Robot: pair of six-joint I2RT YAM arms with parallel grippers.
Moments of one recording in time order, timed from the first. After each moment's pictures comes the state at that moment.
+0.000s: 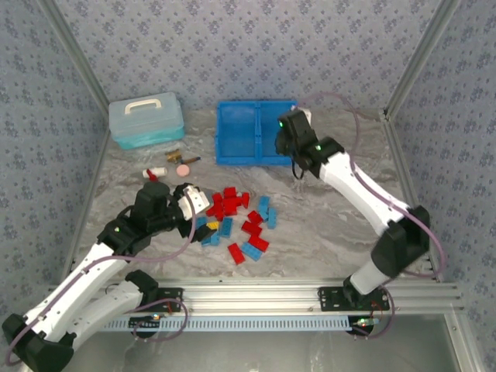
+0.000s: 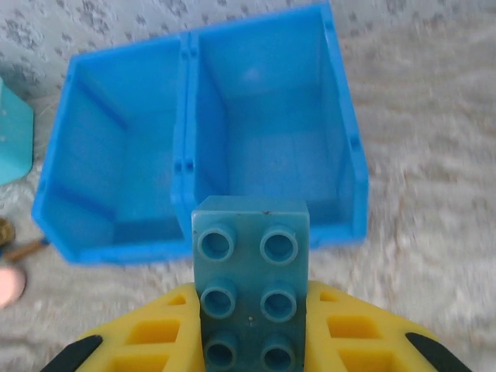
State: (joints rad) left arm -0.61 0.75 0.73 -0.56 0.27 0.42; right arm 0.55 1.64 1.55 -0.63 0.34 0.50
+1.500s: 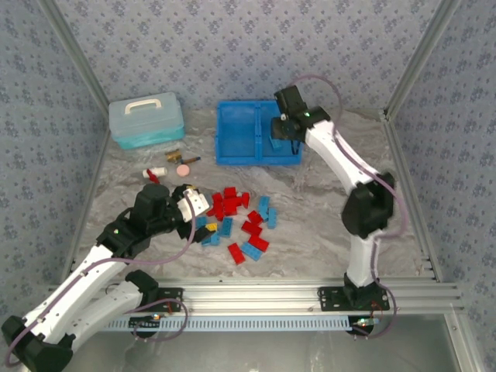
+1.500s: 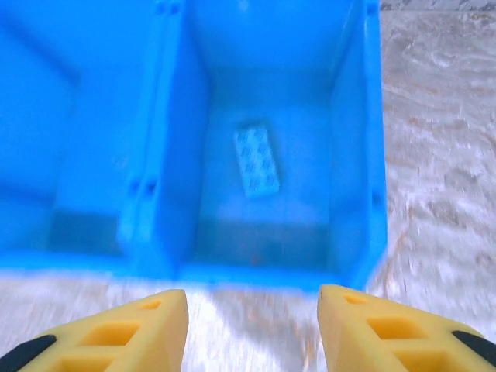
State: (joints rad) left arm -0.62 0.73 0.72 -0.57 0.23 0.45; right arm 0.48 1.86 1.82 -0.84 0.20 0.32
